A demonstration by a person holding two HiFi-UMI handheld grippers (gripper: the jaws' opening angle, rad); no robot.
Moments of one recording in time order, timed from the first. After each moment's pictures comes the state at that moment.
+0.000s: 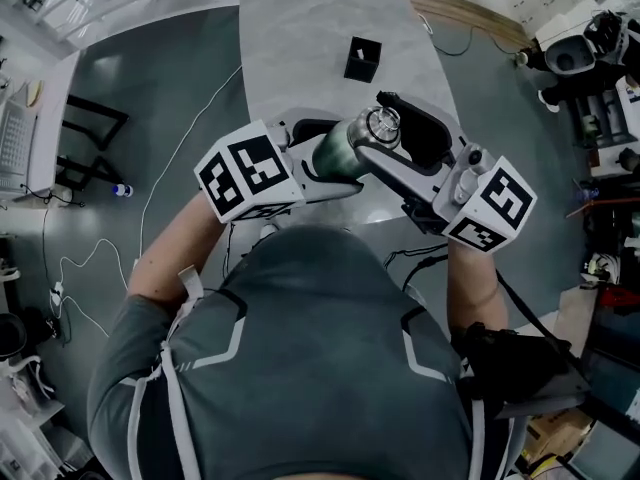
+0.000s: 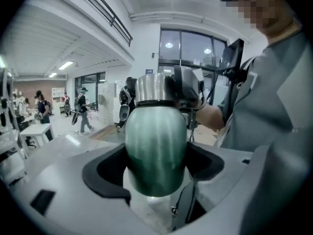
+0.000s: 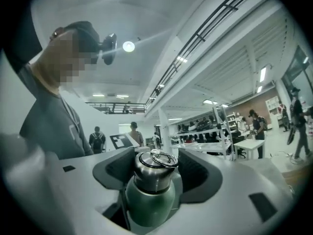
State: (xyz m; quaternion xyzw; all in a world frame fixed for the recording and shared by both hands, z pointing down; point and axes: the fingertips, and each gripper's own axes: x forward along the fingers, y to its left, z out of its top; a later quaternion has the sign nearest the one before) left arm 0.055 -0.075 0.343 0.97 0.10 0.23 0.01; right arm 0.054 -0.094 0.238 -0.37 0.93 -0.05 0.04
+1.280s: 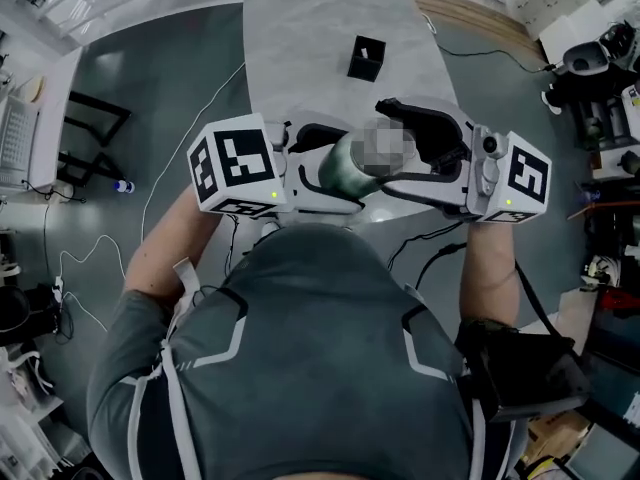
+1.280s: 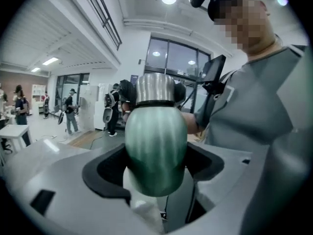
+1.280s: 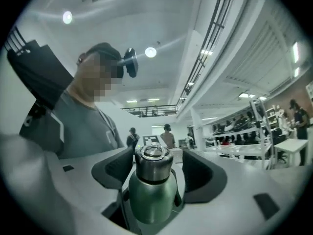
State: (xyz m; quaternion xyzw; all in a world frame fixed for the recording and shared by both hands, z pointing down) left arm 0.047 -0.049 0.321 0.96 0.22 0.18 0.02; right arm 0.045 -0.063 0.227 -0.16 0.99 -0.01 0.05
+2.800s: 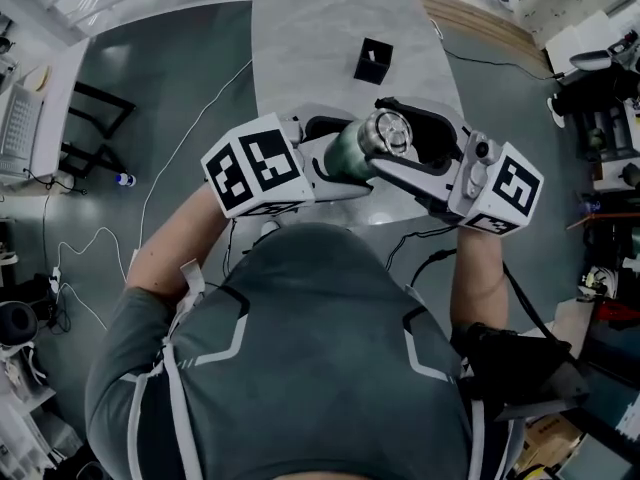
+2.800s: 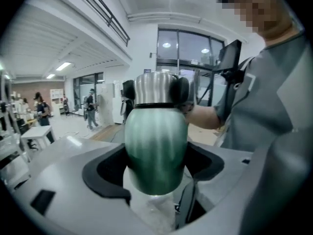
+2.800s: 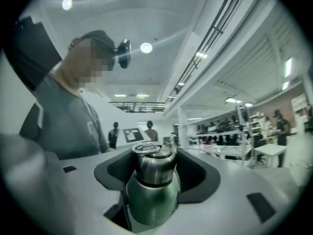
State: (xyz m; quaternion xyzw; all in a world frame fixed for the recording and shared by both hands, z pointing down) left arm 0.055 -0.072 0.335 0.97 0.11 0.23 0.00; right arm 0.041 -0.085 0.238 -0.25 0.97 -0.01 0.03
